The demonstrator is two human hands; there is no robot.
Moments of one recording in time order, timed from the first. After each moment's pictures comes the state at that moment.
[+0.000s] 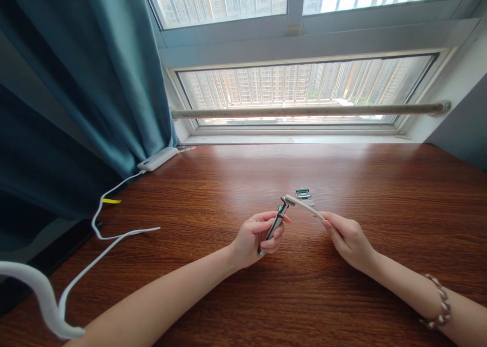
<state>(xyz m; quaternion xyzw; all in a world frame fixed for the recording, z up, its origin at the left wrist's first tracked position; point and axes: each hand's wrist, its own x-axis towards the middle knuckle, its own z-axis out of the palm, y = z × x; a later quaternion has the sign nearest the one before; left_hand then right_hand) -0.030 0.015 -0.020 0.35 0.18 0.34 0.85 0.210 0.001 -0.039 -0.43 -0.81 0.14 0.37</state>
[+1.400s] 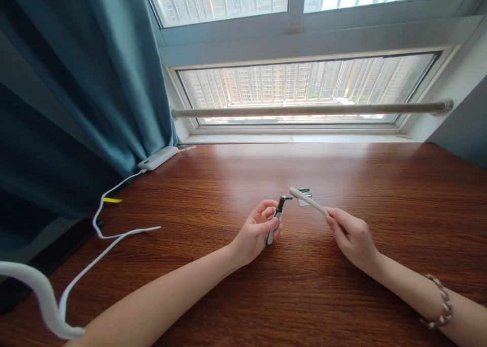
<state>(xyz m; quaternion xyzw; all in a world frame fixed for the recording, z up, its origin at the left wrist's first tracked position) -0.022 0.015 -0.022 0.40 0.22 0.46 0.76 0.210 0.000 -0.039 -0.45 -0.79 0.08 0.41</state>
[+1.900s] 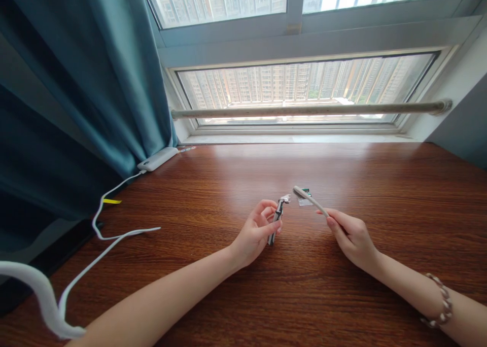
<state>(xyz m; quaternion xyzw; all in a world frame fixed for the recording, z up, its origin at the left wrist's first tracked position) -0.021 0.015 -0.023 0.43 0.24 0.47 0.73 0.208 0.001 -0.037 -0.44 -0.79 0.13 0.41</state>
